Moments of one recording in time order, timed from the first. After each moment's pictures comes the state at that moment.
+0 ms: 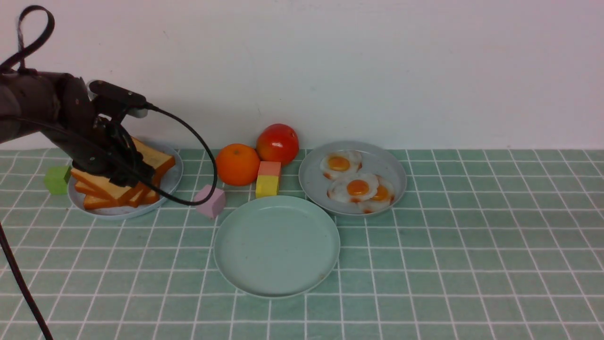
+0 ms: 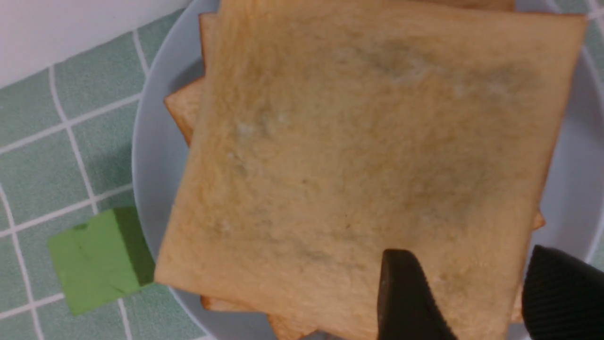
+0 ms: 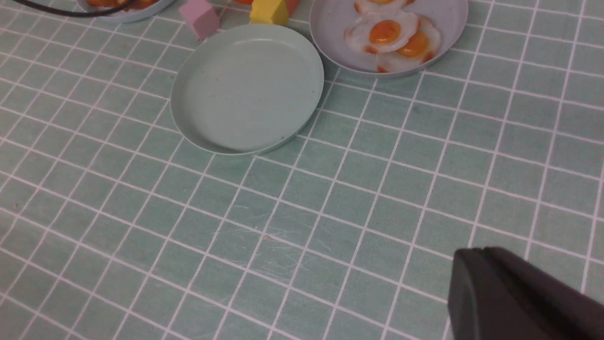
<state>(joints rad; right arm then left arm) 0.10 0.72 -0.90 0.43 0.99 -0.29 -0.01 2.00 -1.48 0.06 0.55 0.32</state>
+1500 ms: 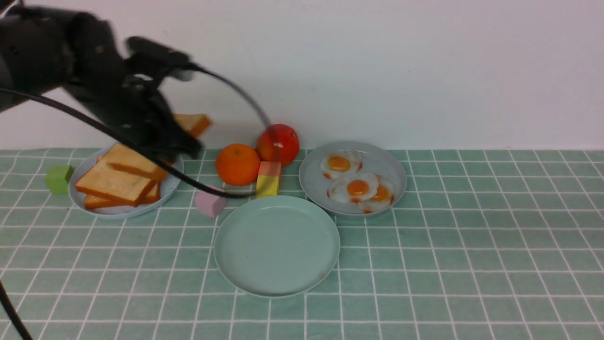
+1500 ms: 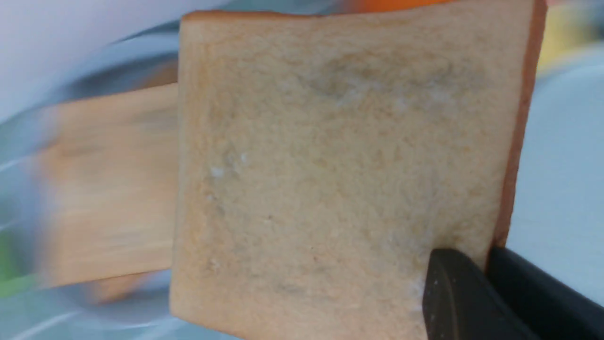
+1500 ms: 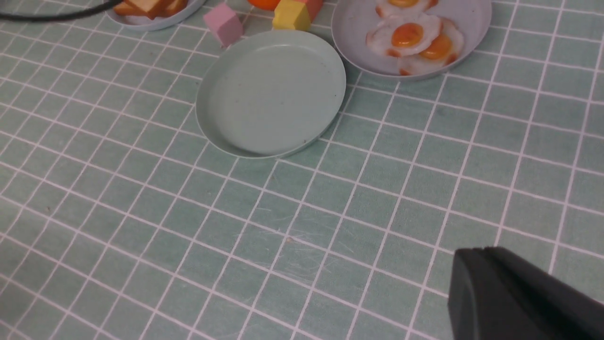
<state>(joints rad) 0.10 0.72 -0.90 0.48 1.00 -0.29 -0.32 1.72 -1.46 0.03 0.80 0.19</state>
